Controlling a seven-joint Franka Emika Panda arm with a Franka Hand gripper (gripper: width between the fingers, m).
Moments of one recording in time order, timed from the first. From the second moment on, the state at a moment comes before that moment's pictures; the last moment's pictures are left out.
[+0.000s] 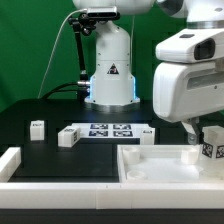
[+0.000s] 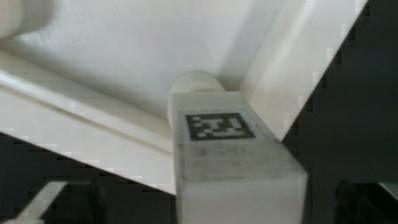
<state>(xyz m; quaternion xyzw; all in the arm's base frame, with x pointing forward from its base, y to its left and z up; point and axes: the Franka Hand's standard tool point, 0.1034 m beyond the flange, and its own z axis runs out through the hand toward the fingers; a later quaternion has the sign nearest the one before) 0.627 0.122 0.090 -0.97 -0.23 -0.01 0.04</state>
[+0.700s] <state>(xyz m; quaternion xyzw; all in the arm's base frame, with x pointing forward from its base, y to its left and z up) 0.628 0.122 0.090 -0.97 -0.22 -0.01 0.04</state>
